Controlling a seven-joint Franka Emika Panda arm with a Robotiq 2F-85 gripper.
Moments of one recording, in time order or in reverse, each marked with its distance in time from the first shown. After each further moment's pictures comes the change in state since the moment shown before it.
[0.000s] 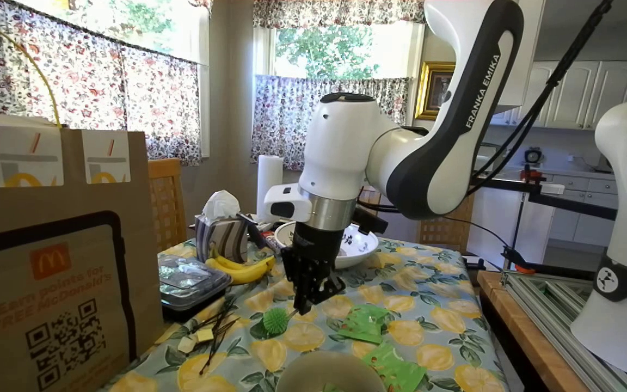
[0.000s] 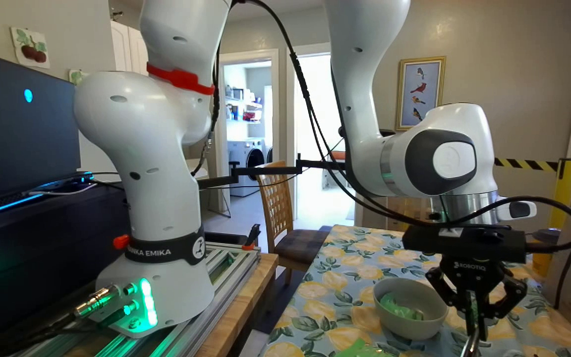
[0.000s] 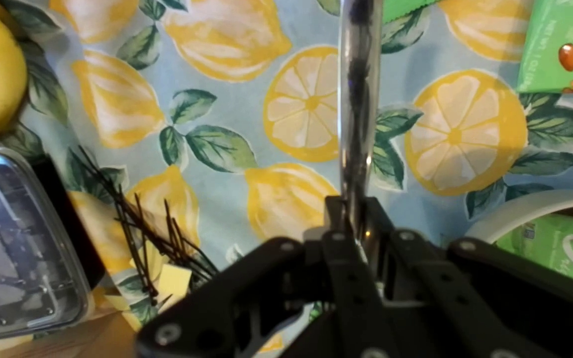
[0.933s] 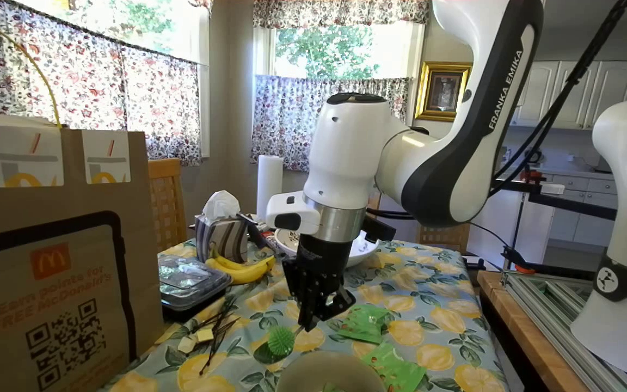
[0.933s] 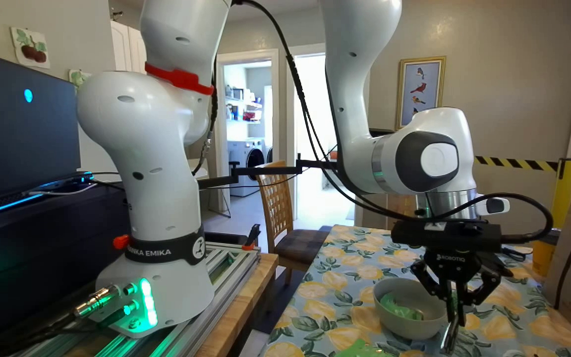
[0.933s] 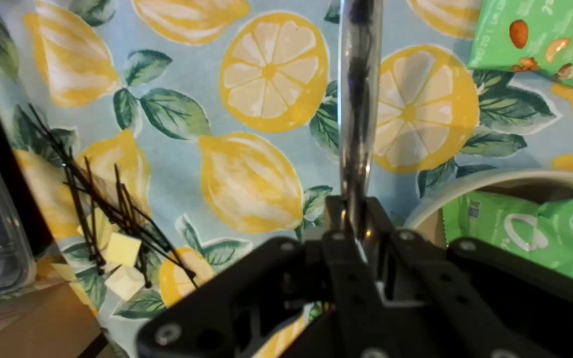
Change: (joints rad) arm 0.063 -0.010 0.002 -0.029 0.000 0.000 -0.001
